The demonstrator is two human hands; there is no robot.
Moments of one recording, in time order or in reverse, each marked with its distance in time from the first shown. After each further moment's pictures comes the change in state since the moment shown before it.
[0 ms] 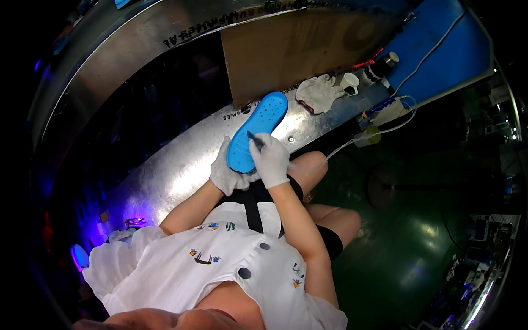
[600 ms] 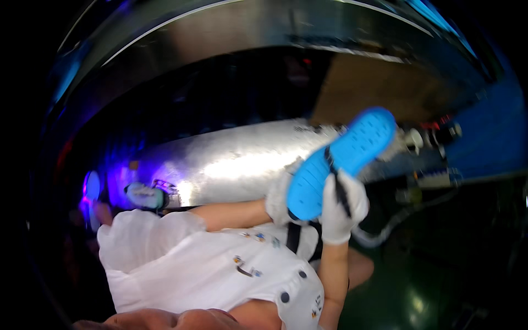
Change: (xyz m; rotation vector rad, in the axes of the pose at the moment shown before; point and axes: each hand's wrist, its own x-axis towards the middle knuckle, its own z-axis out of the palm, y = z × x) left_hand -0.034 -0.021 0.031 -0.101 -0.390 -0.143; right_hand 0.010 -0.072 -0.071 -0.028 0.205 -0.319
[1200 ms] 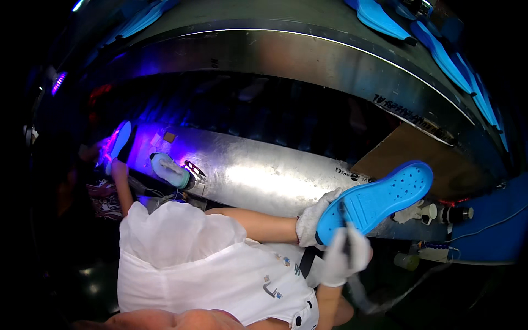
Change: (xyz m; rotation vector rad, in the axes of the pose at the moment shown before) left_hand -0.012 0.003 0.036 0.038 0.137 0.296; right_hand -0.023 -0.011 -0.007 0.192 -0.105 -0.024
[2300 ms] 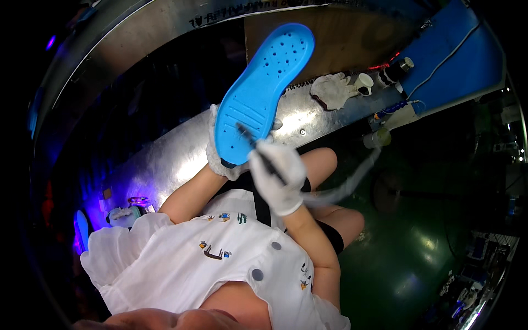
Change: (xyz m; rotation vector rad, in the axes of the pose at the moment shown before) left_hand 0.030 0.023 -0.029 0.036 -0.428 0.147; right_hand -0.002 -0.007 0.004 0.216 0.079 0.154
